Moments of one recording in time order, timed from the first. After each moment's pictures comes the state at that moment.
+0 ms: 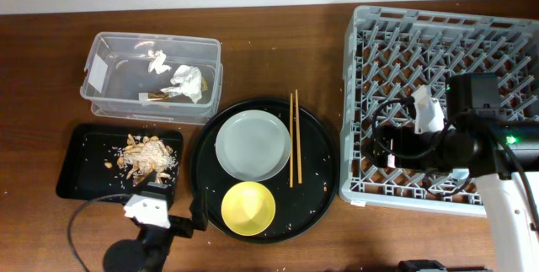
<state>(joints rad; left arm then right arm) -0.24 0.02 0.30 -0.48 0.02 -0.09 -0.02 1.21 1.36 -1.41 -0.41 0.12</state>
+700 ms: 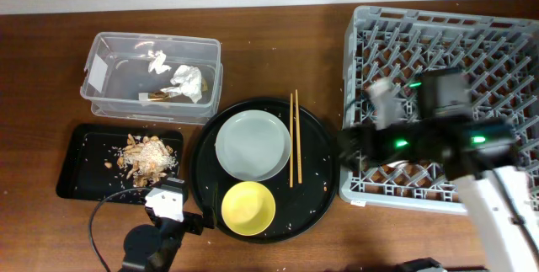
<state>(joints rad) -0.24 0.01 0.13 -0.41 0.06 -0.09 0.23 1.23 1.29 -1.14 -0.66 0.06</state>
